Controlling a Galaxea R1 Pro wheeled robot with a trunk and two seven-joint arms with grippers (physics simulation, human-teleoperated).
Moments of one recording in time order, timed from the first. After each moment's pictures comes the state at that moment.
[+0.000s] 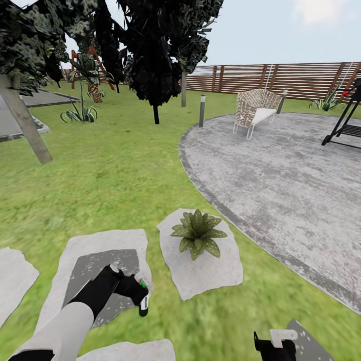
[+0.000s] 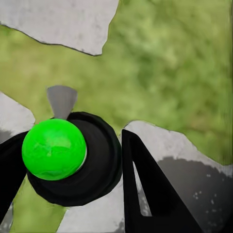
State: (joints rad) left arm -0.71 -0.01 0.02 -0.53 -0.73 0.30 -0.90; right arm -0.36 -0.04 -0.51 -0.26 0.51 -0.39 -0.07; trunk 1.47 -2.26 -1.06
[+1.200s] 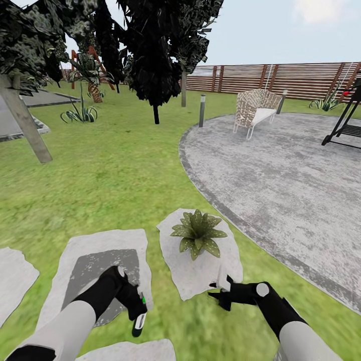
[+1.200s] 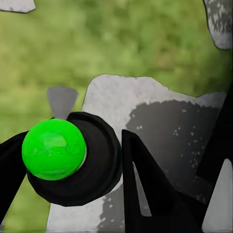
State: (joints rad) left arm -0.72 0.00 -0.14 -0.51 -0.87 0.27 -1.11; right arm -0.61 -0.03 -0.12 -0.56 0.78 -0.38 0.90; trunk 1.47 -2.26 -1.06
